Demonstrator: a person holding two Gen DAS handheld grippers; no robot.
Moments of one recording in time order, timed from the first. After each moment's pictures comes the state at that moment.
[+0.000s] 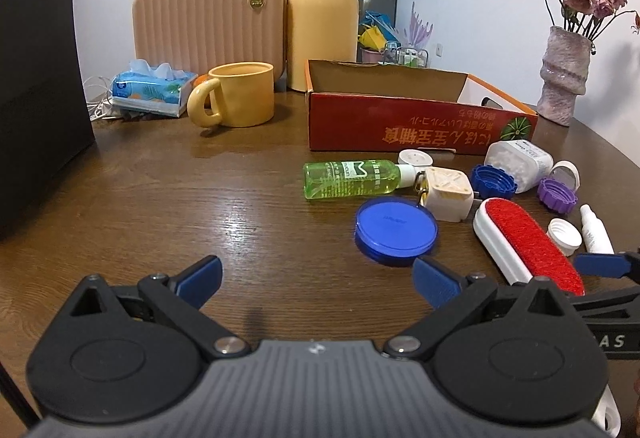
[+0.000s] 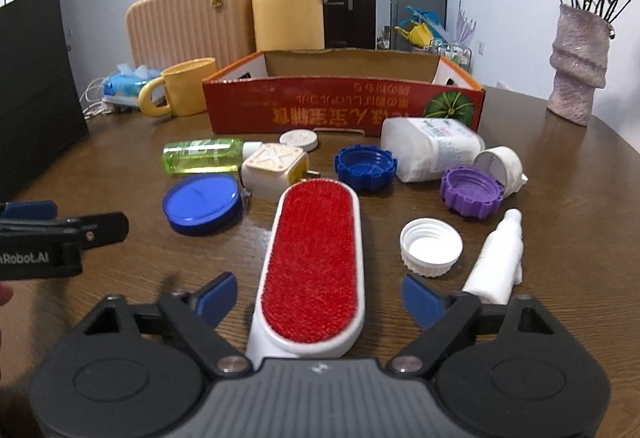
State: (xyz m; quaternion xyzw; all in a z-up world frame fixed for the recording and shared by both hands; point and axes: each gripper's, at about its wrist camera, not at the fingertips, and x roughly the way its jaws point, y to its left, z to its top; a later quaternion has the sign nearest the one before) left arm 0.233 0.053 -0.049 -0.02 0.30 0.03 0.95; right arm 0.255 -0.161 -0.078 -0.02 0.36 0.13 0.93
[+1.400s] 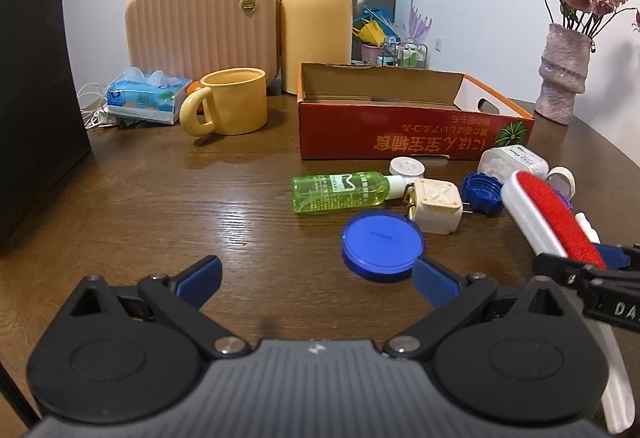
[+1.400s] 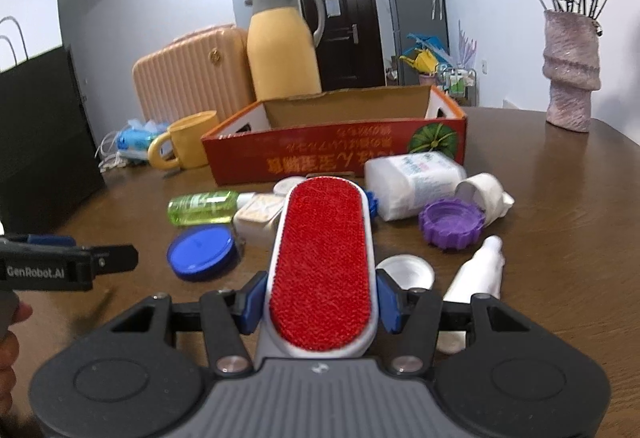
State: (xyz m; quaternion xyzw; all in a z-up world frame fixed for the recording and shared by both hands) left arm 0.243 0.042 -0.035 -0.01 0.31 0.03 0.95; right arm 0.253 -0.205 -0.063 0.04 0.30 0.15 0.94
